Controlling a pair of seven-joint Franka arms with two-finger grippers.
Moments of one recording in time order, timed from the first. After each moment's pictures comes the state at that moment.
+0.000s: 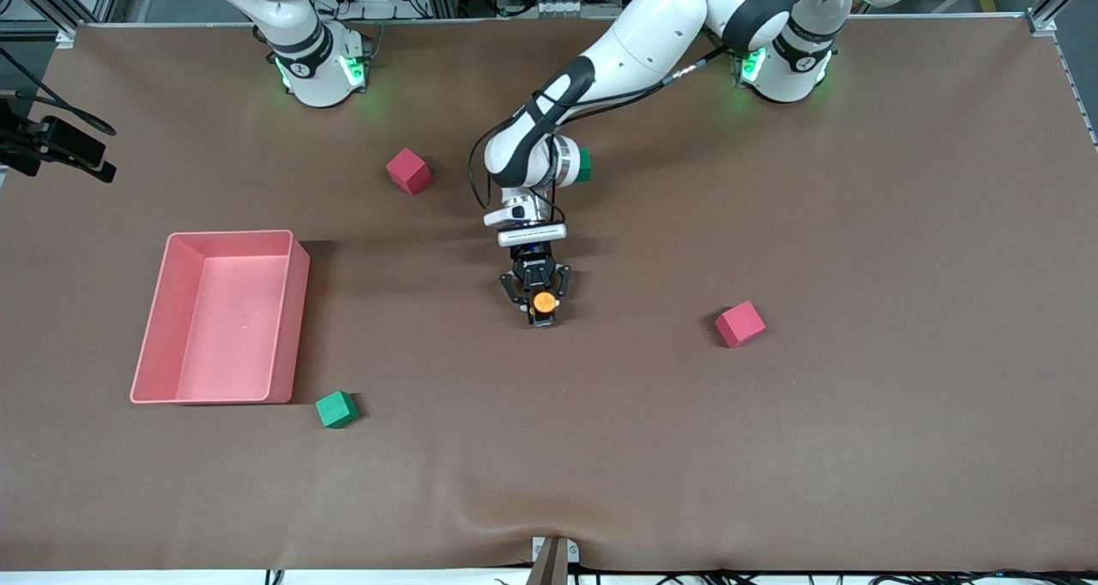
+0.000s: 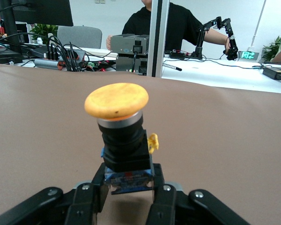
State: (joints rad) left arm -0.96 1.06 -0.10 -1.42 1.77 1.99 -2.52; right arm 0.02 -0.05 -0.08 -1.55 0.00 1.47 0.05
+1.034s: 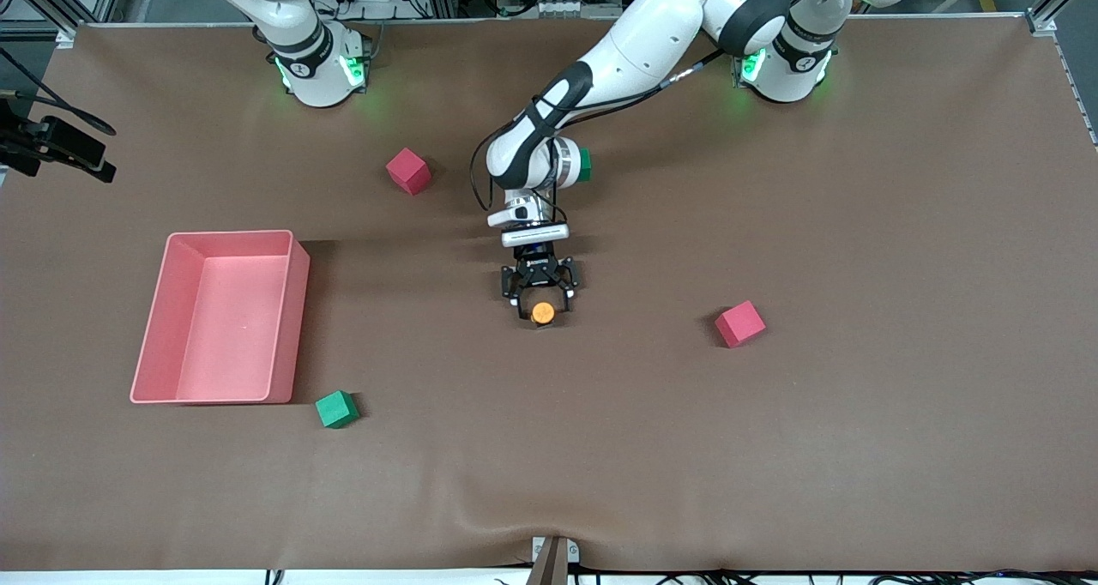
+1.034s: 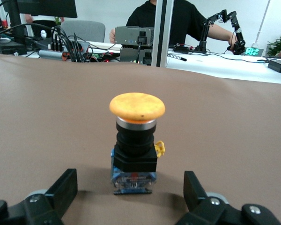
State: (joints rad) left arm -0.98 1.08 -0.11 -1.42 1.74 1.98 -2.55; right arm 0.02 -0.05 -0.08 -1.55 0.00 1.47 0.05
